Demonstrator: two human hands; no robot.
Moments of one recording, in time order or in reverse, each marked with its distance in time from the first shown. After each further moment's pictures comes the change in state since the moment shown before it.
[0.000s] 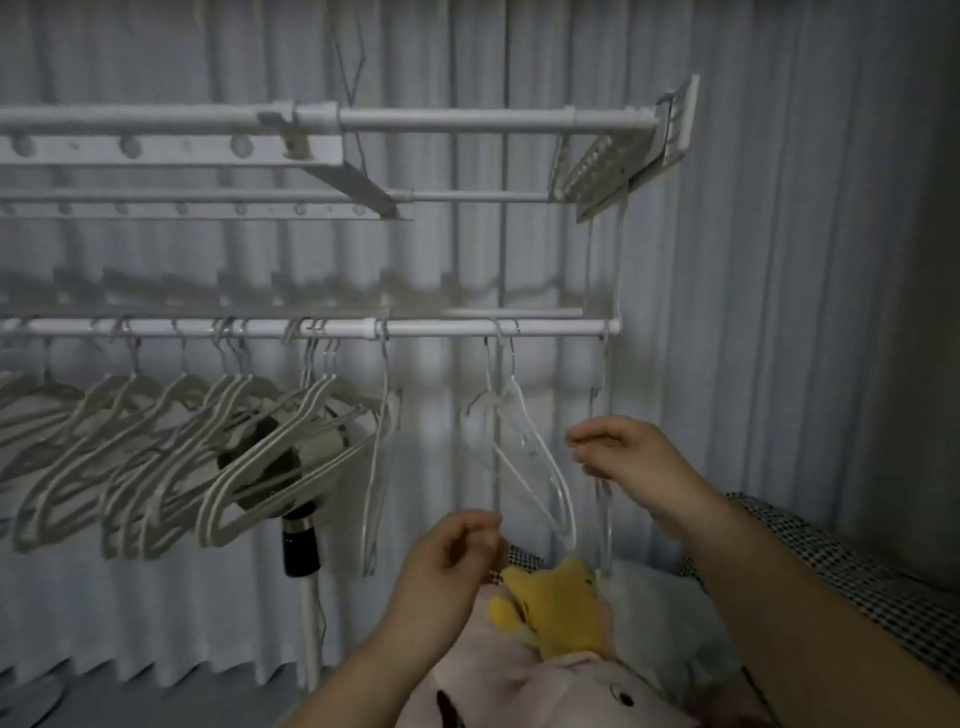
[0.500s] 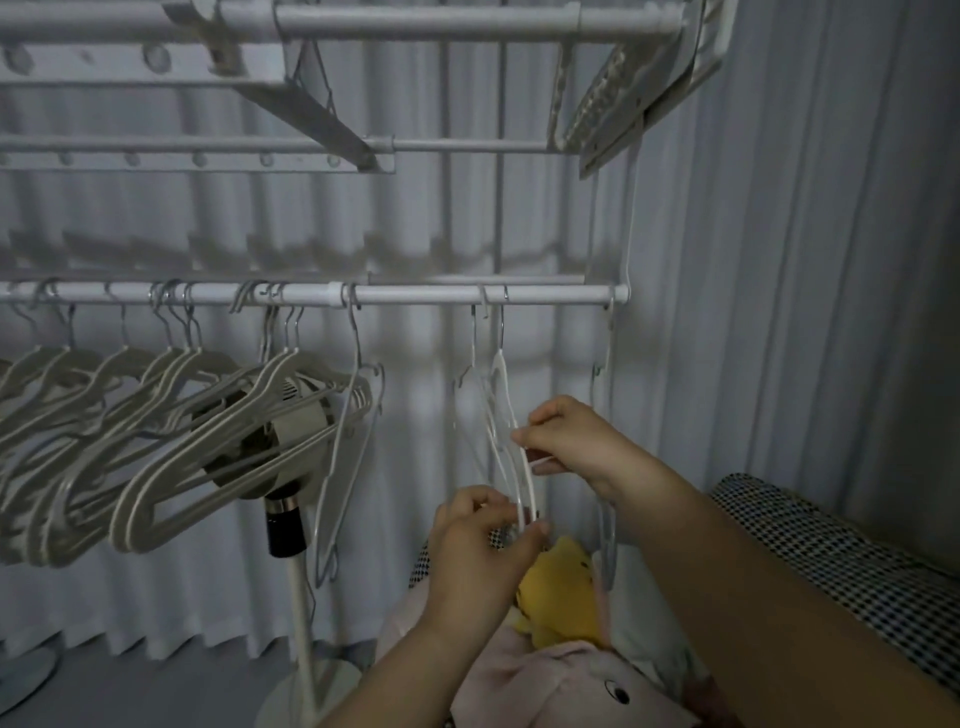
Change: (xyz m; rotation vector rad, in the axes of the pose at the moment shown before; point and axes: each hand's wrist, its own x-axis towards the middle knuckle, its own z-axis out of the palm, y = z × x) left_hand 0.044 -0.025 0.046 0.363 0.144 0.186; right_hand 0.072 0.032 0.030 -0.001 -0.139 0.167
